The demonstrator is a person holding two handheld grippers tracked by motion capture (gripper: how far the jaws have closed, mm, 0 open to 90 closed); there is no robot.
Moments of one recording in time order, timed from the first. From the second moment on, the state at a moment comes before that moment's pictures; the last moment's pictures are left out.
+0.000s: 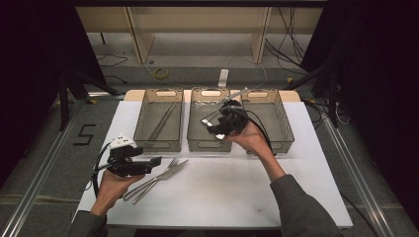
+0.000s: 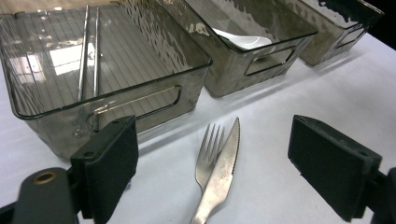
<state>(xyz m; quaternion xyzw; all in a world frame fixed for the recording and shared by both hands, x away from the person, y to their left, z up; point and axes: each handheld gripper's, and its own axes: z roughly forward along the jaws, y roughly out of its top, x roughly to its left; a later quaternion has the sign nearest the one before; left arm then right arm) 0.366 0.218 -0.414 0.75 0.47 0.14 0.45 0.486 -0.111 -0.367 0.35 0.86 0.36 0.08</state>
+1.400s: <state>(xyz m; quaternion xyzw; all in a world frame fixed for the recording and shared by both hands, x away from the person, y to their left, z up) 0.368 0.218 -0.429 0.83 0.44 0.13 0.30 0.377 -0.190 -0.416 0.34 0.84 0.42 0.07</state>
